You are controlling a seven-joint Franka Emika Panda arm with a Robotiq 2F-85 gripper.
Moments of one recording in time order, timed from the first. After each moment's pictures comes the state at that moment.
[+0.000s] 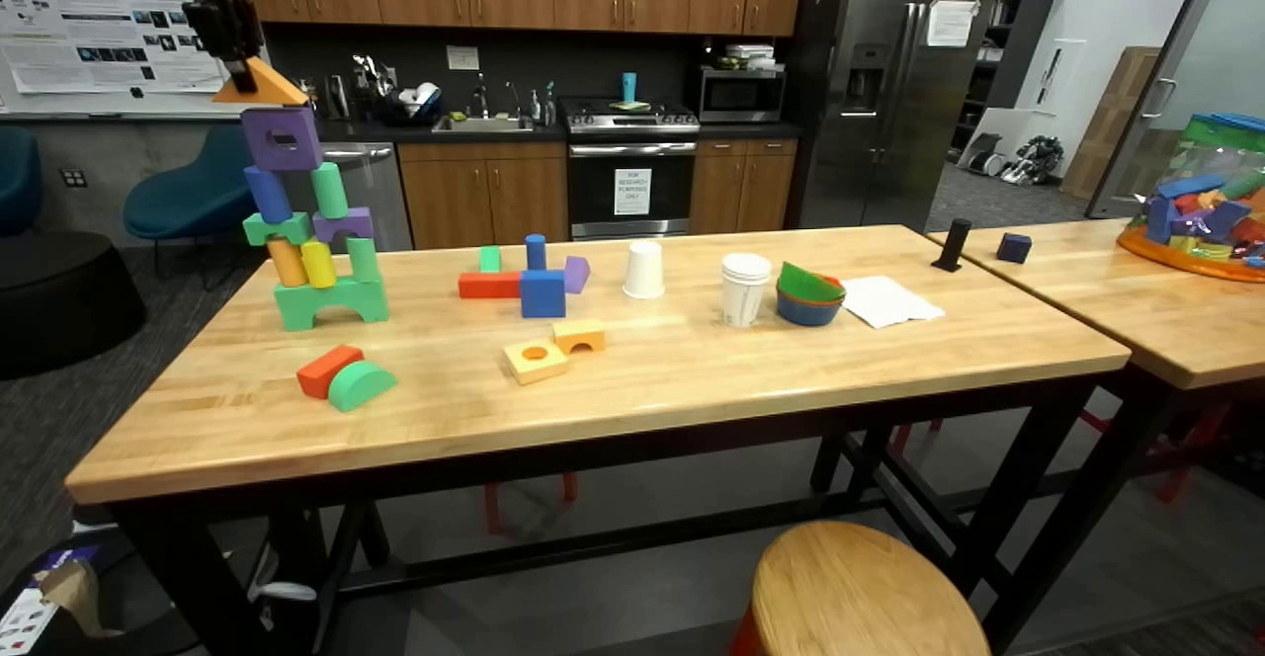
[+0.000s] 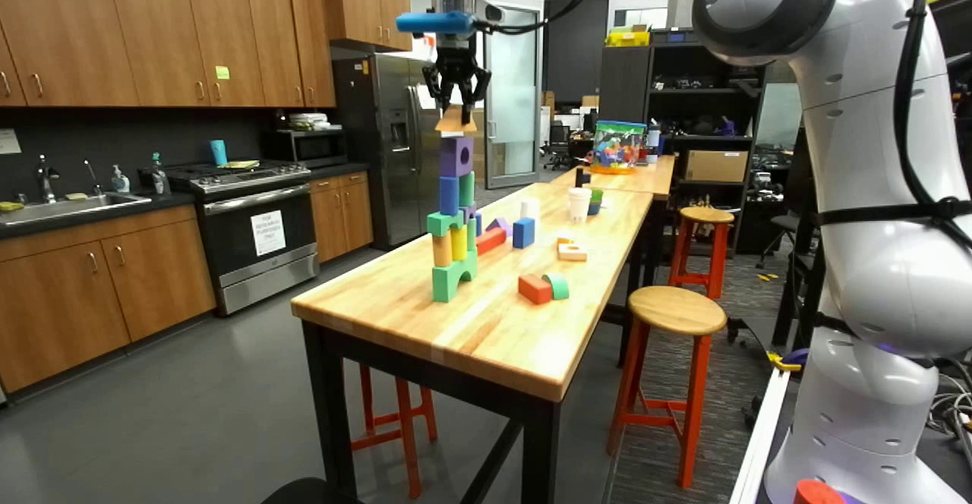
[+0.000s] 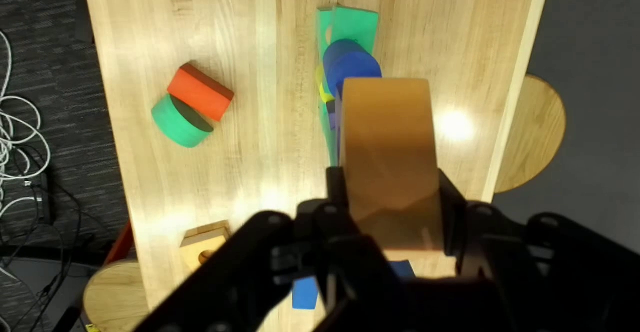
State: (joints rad) arm 0.01 0.30 0.04 -1.12 -0.07 1.53 1.34
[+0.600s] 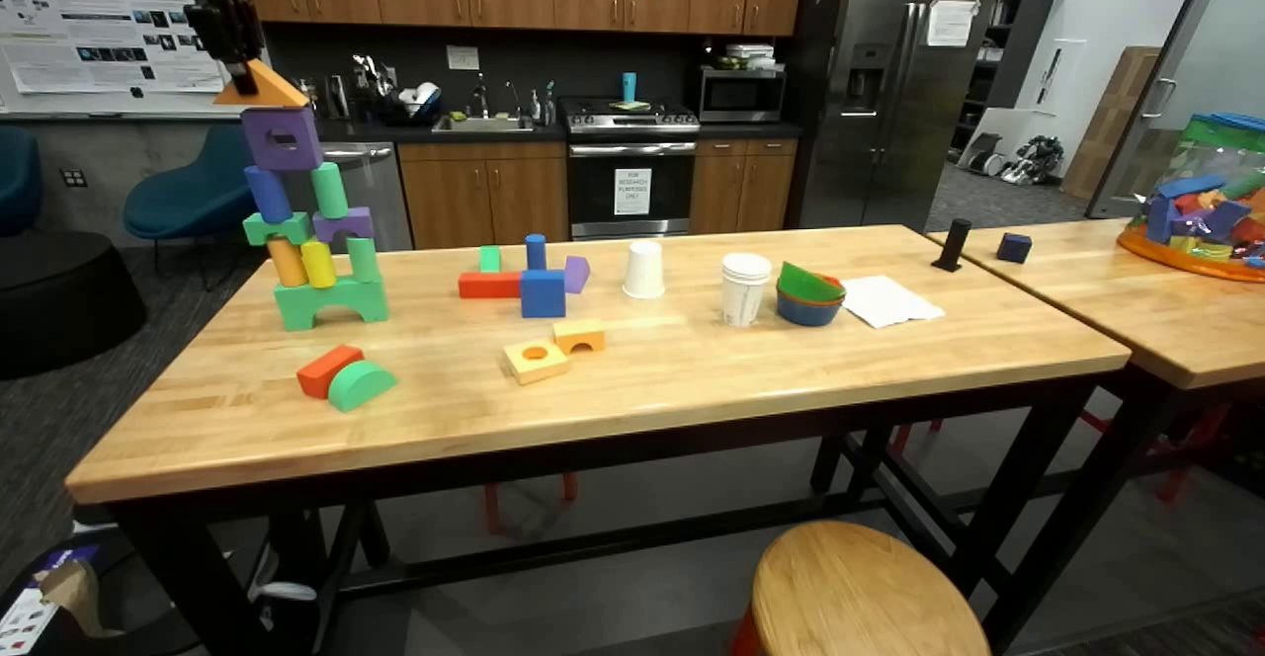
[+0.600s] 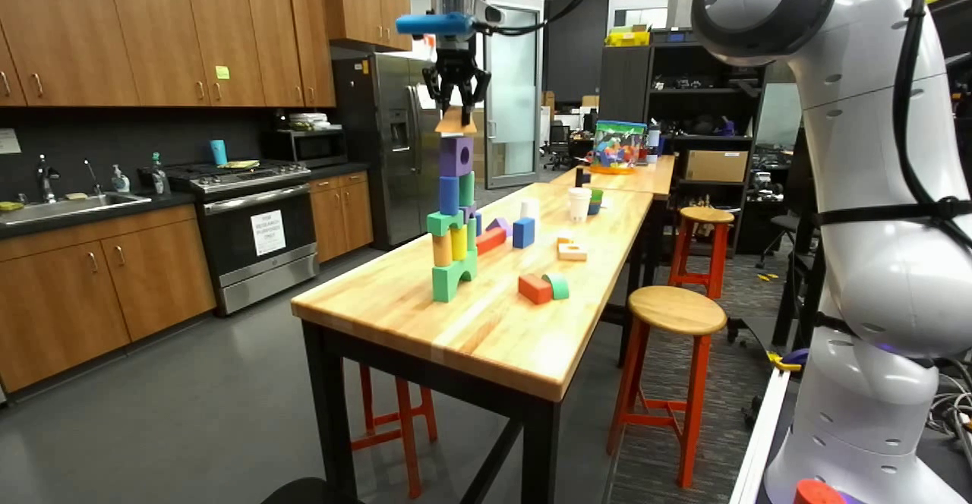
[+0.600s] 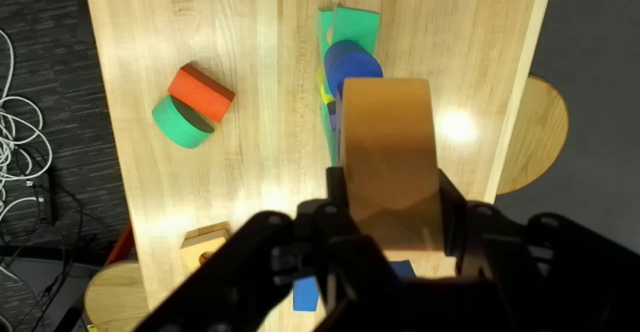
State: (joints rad) arm 0.01 0.31 0.04 -1.12 -0.07 1.53 1.34
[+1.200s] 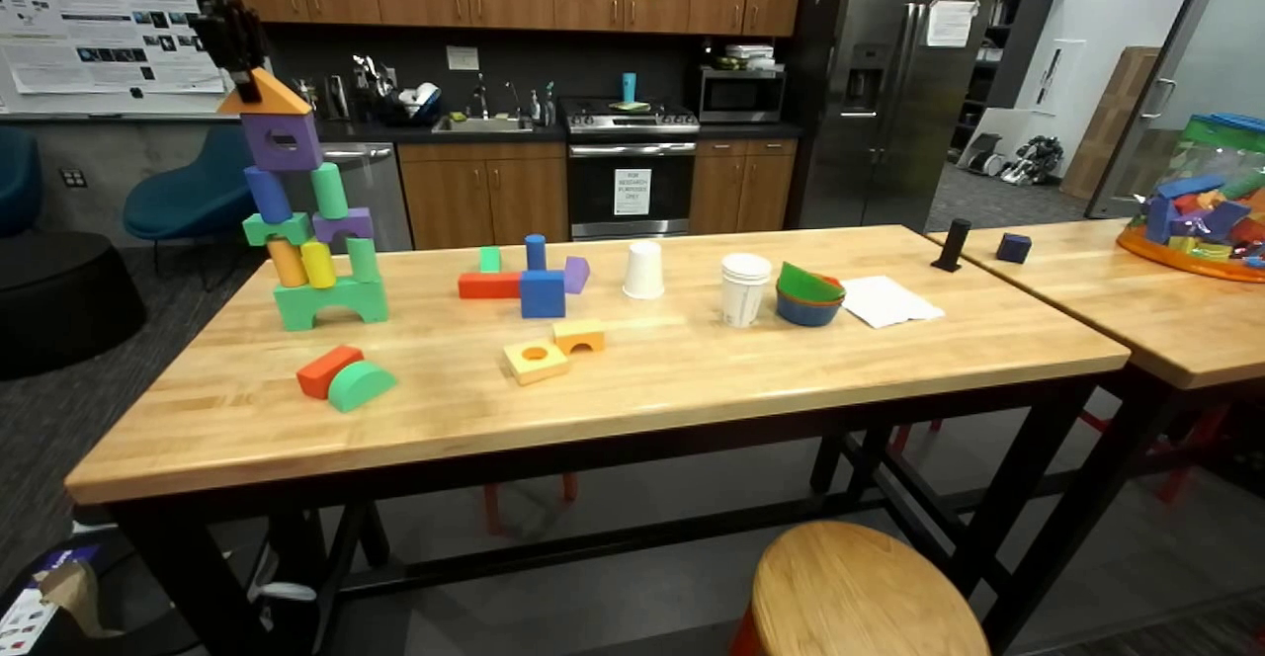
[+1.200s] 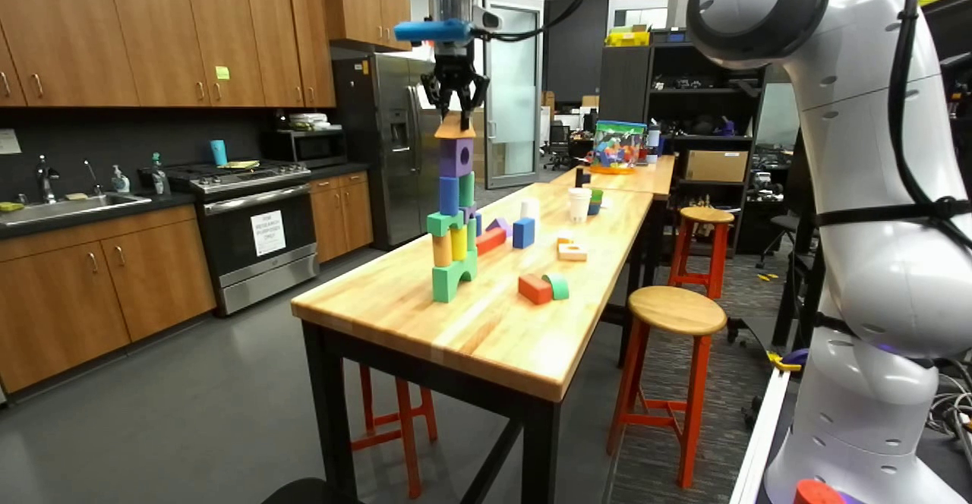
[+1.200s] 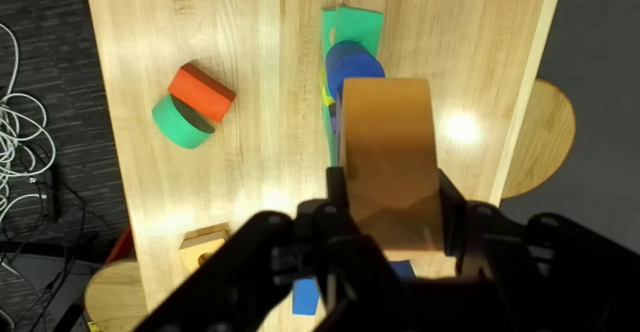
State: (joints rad) arm 0.01 0.32 0.04 -1.11 -0.07 1.53 1.34
